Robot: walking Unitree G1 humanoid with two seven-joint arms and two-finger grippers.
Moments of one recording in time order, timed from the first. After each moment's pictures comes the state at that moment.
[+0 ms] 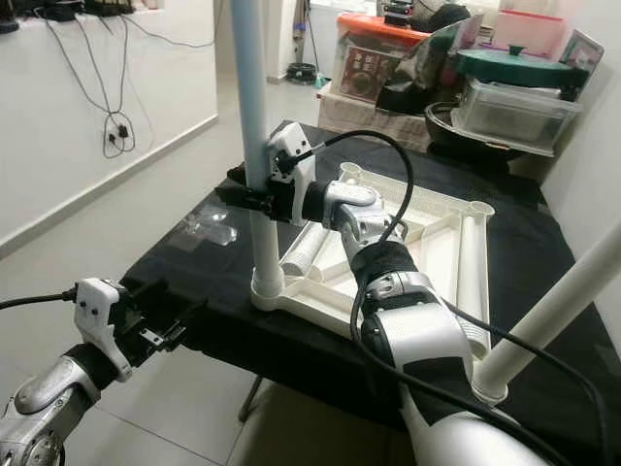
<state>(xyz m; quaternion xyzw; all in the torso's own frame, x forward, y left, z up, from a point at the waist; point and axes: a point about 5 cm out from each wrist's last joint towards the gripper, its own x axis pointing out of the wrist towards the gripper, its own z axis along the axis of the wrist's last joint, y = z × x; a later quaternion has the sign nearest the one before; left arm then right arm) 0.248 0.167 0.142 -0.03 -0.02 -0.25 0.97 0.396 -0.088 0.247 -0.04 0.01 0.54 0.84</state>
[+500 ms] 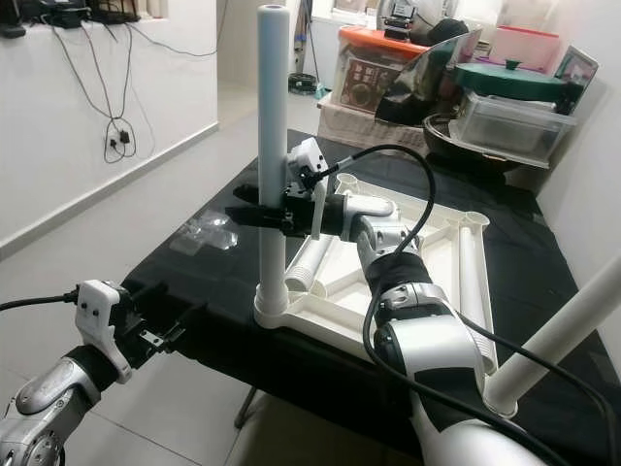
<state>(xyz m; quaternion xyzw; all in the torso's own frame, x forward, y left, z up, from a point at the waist) 0.248 0.167 0.141 -0.03 -0.02 -0.25 0.97 0.382 -0.106 0.237 -0.02 0.00 0.63 0.78</state>
